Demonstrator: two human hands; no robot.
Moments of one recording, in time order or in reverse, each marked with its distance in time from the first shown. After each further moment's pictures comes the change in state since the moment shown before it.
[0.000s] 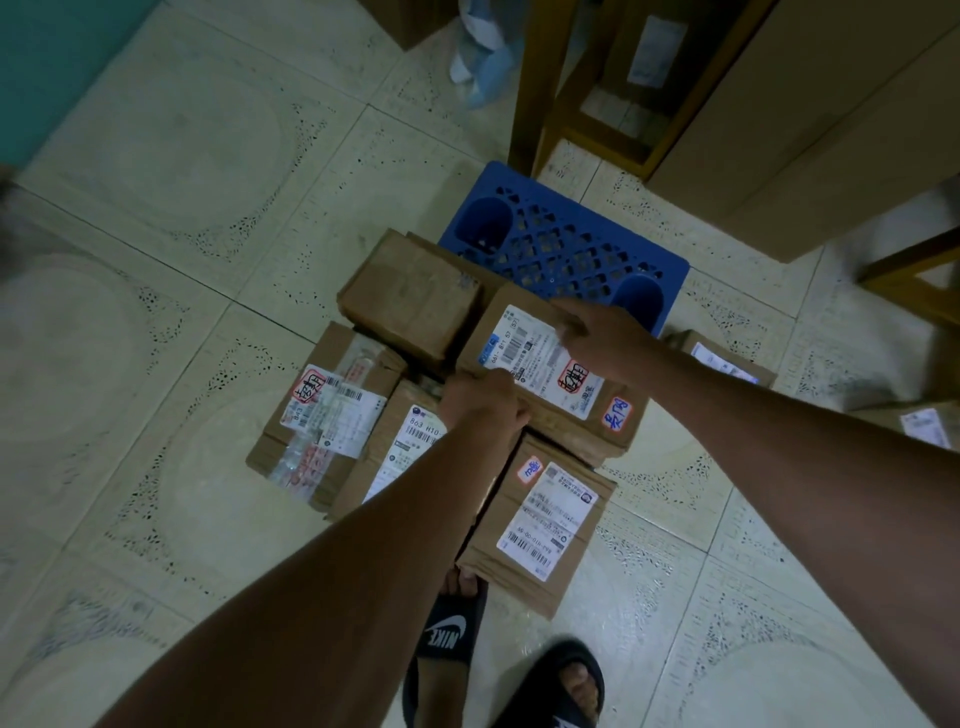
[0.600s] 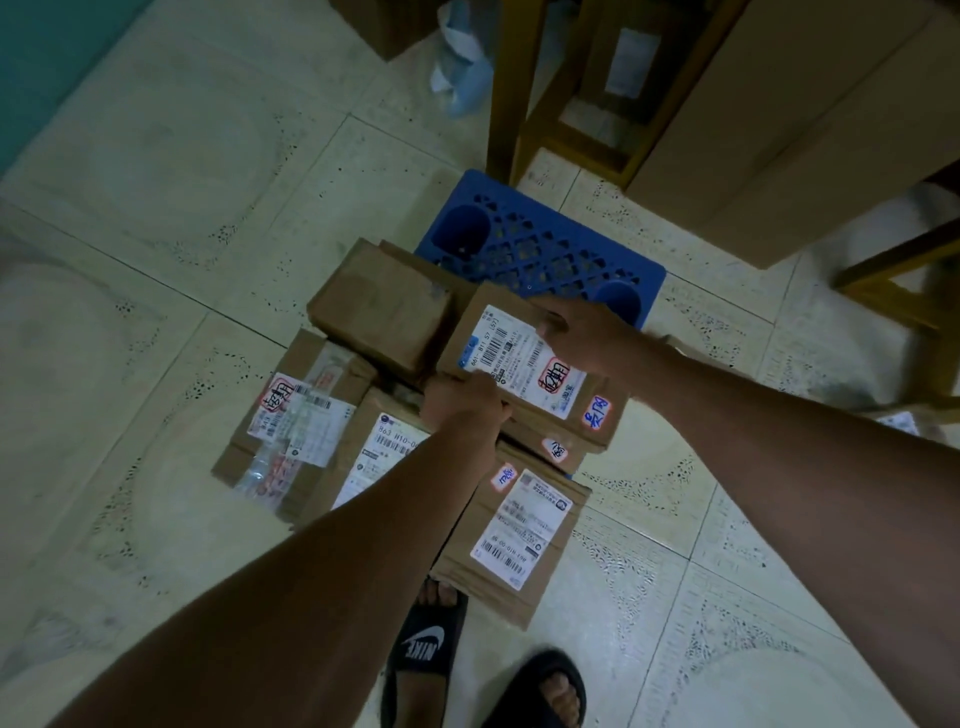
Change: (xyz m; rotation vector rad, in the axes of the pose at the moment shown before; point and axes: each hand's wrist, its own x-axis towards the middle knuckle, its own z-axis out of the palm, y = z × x) left_hand 0.005 -0.006 0.023 -0.022 0.067 0.078; right_hand 0.002 0.006 -0.018 -0.014 -0.030 -0.032
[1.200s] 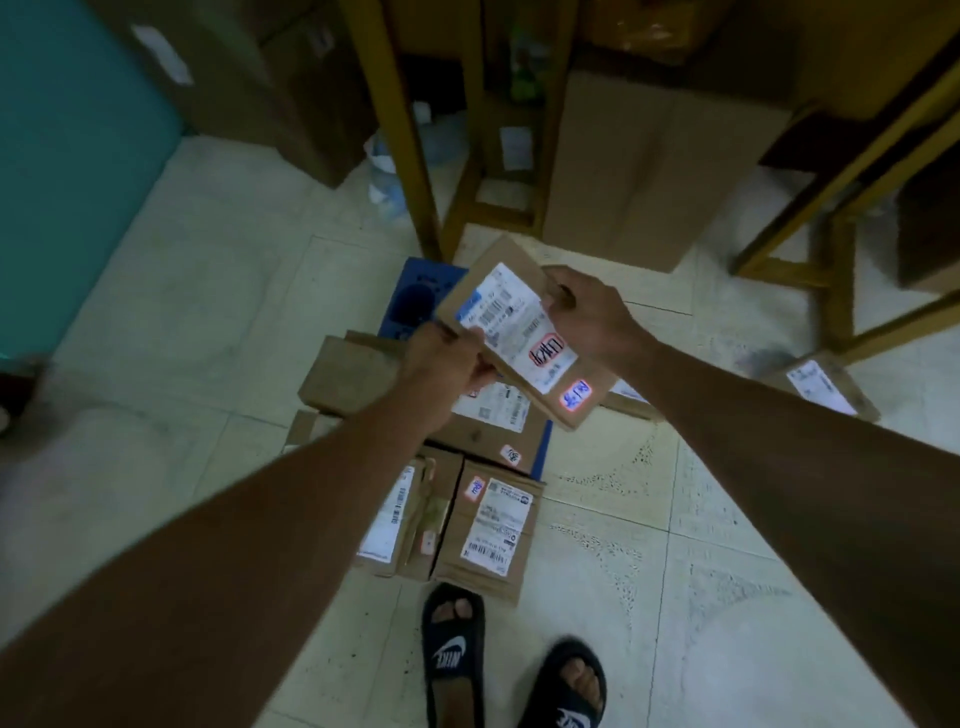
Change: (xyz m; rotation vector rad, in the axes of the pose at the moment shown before) left_hand -0.135 0.098 0.012 0.201 -0.414 0.263; right_hand -0.133 0.007 -0.109 0.365 0.386 0.039
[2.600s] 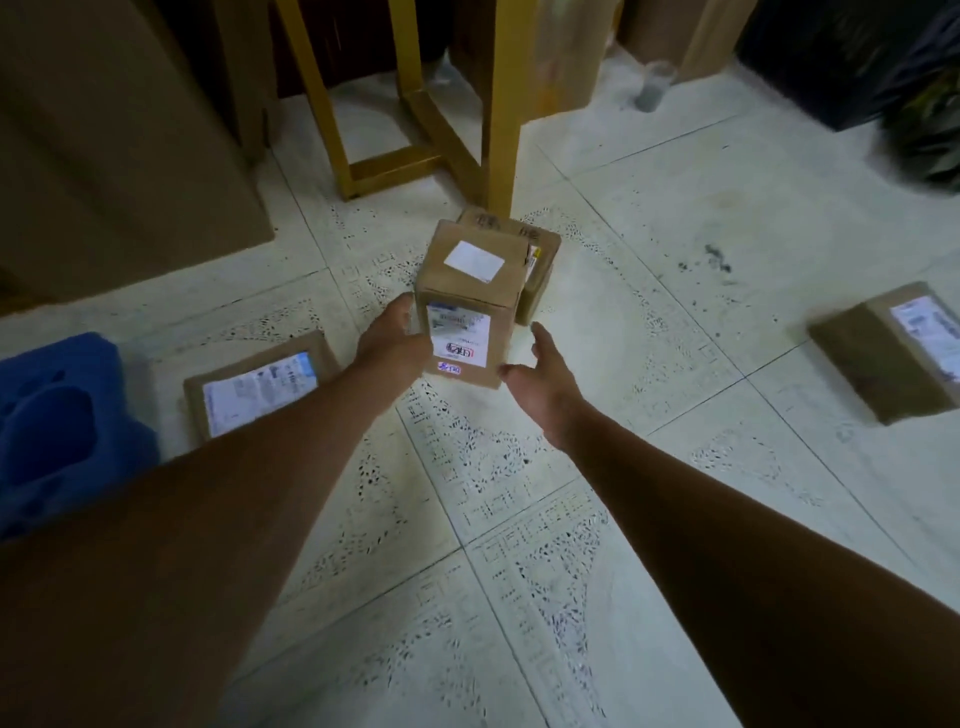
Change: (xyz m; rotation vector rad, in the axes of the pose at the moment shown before) left_hand 0.158 -0.277 0.446 0.944 -0.496 0.543; right_hand -0.060 0.530 0.001 0.769 0.651 0.560
